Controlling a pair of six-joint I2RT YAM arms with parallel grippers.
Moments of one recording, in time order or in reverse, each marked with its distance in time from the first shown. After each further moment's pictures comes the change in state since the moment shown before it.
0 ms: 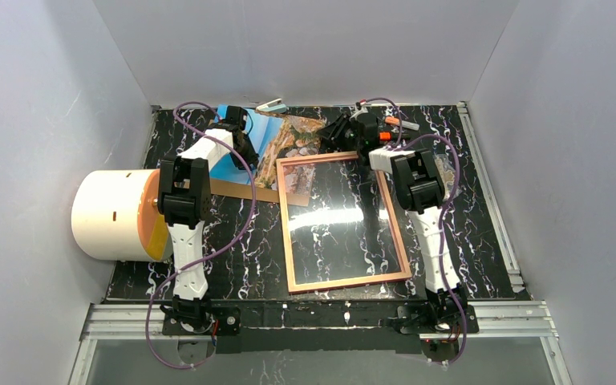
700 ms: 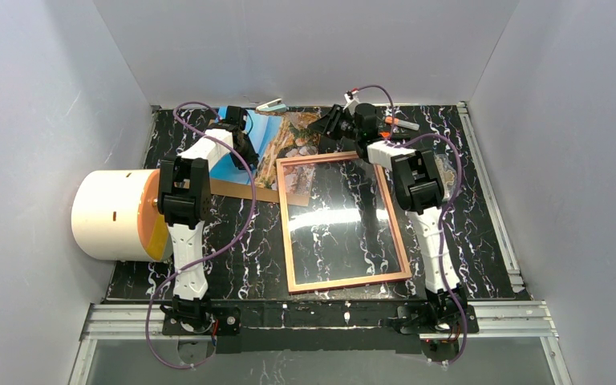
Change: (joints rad) left arm 0.000 0.000 -0.002 0.001 -0.001 0.002; right arm 0.011 -0.028 0.076 -0.013 -0.163 -0.060
